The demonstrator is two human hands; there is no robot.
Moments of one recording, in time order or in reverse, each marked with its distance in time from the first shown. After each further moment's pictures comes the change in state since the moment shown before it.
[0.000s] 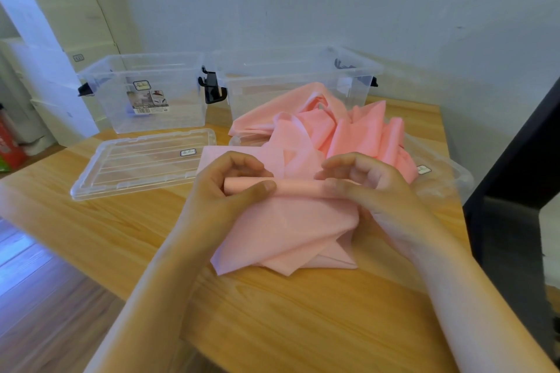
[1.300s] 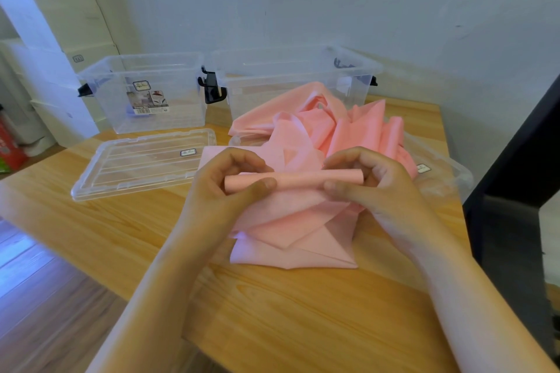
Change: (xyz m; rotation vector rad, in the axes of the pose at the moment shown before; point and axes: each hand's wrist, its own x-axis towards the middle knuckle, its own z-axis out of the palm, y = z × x) left_hand 0.000 0.001 0.001 -0.014 -0.020 0.082; right_hand -0.002 -0.004 0.002 0.015 0.022 -0.072
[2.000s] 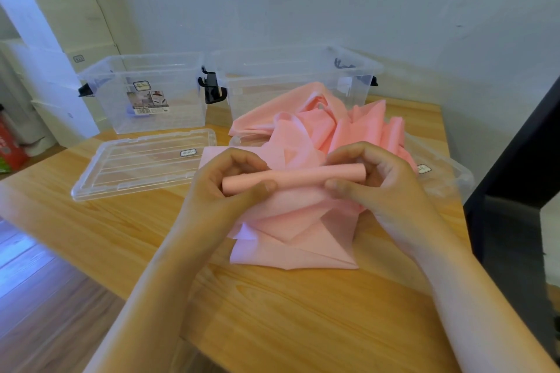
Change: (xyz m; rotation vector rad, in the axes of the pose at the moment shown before) left_hand 0.001 0.001 -0.002 -0.004 -0.026 0.009; right_hand 0.000 -0.002 -0.001 -0.039 -0.008 -0.073
